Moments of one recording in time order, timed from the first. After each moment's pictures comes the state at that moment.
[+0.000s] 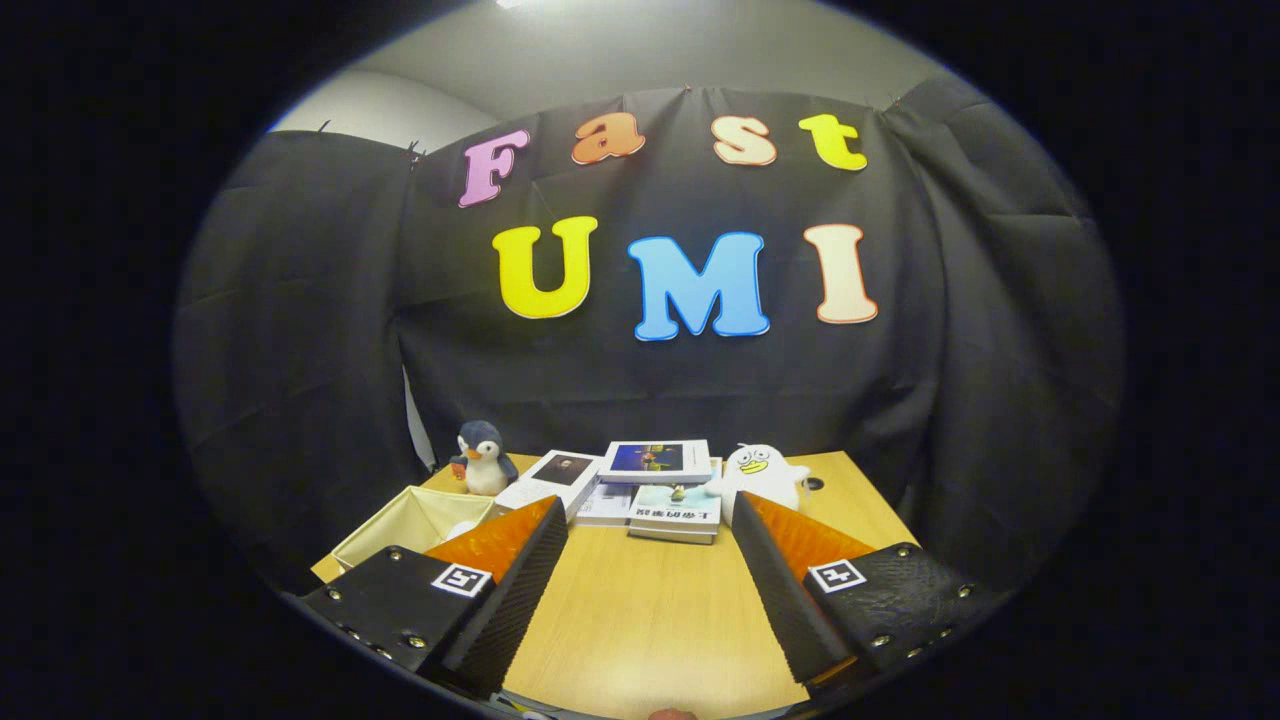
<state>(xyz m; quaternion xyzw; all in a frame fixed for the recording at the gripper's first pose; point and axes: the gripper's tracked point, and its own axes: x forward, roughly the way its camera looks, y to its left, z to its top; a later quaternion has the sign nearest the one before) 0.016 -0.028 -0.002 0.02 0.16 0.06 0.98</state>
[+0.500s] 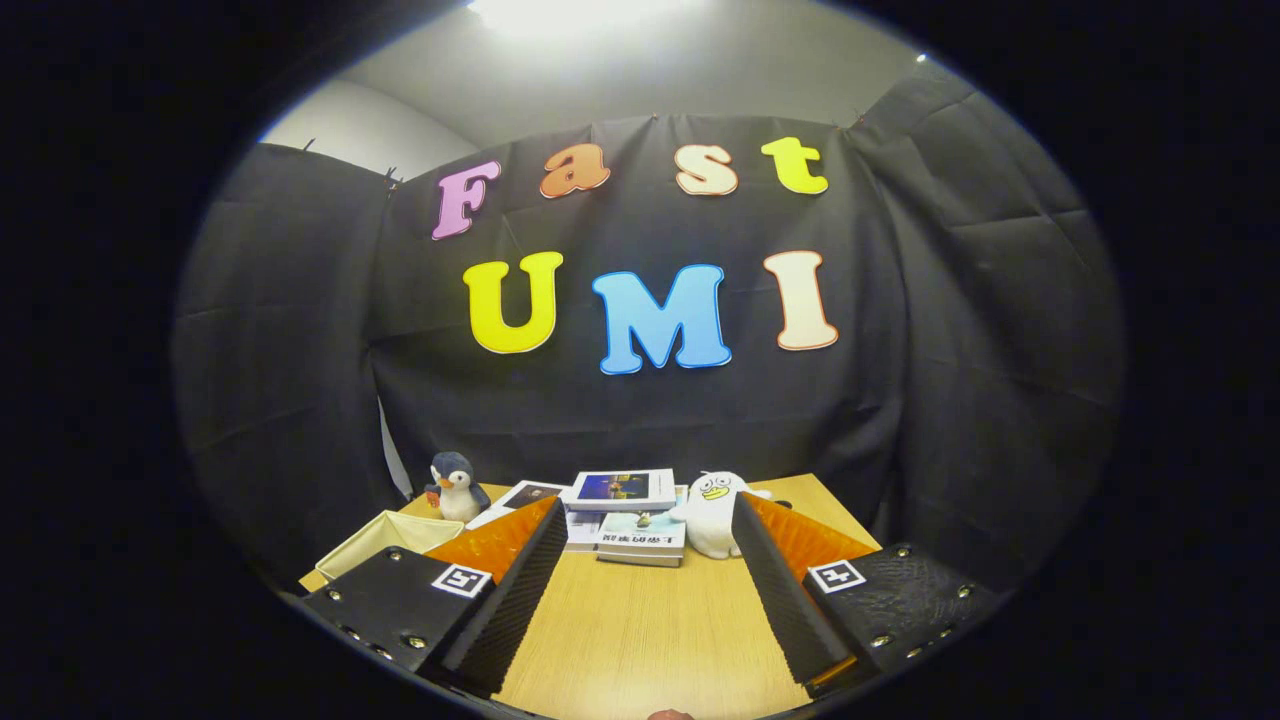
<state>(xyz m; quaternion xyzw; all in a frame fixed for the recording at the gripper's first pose) 0.012 -0.065 0.015 0.04 0.12 0.02 0.99</state>
